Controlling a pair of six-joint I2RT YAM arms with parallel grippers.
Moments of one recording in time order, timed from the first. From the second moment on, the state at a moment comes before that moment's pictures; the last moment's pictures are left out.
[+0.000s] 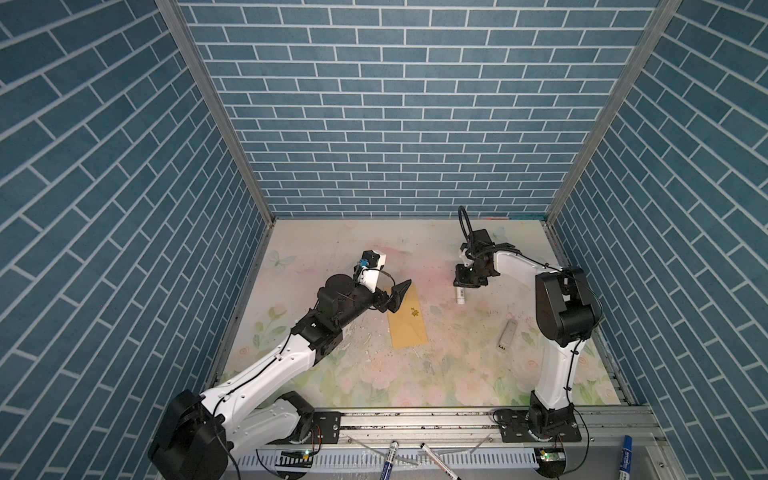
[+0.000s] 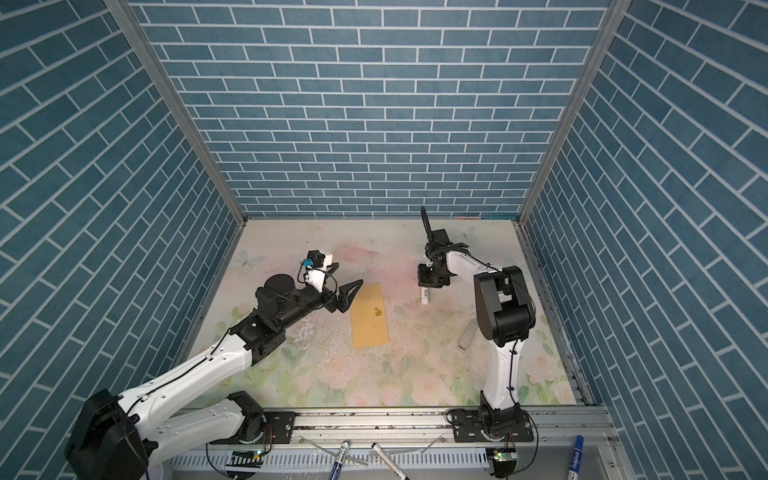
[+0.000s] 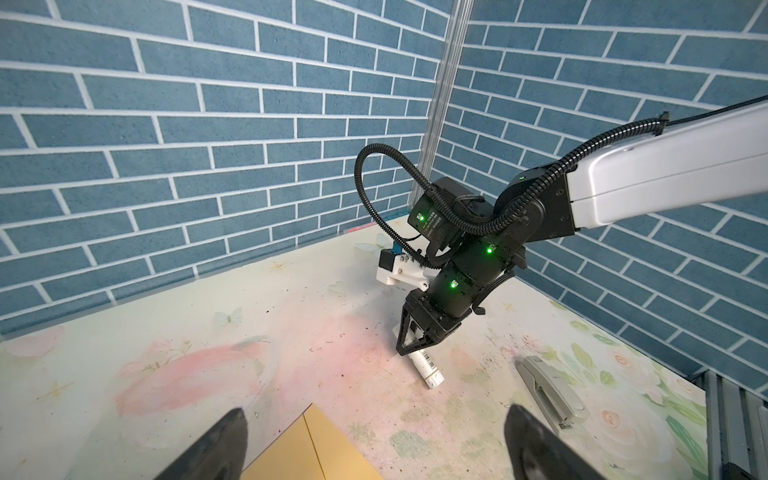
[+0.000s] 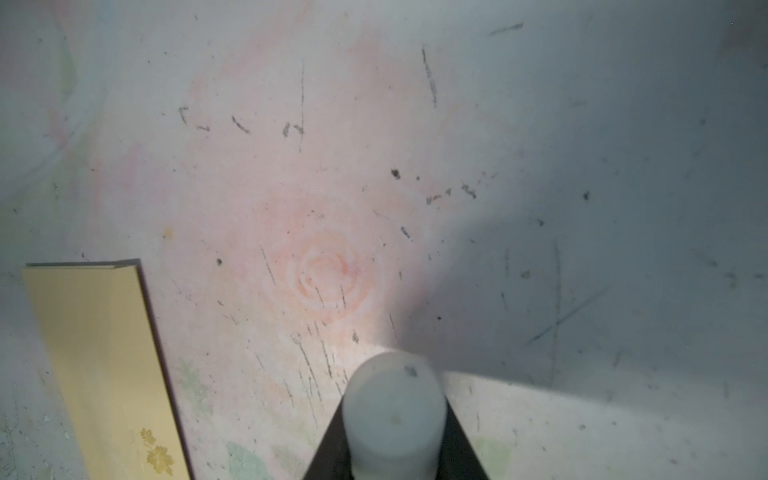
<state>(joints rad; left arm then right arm) -0.63 1.06 0.66 0.27 0.16 -0.15 0.34 2.00 1.42 -0.66 -0.23 0.24</state>
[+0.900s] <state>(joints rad) -0.62 1.06 0.64 0.27 0.15 -0.16 0.33 2.03 1.42 -0.66 -0.25 0.27</state>
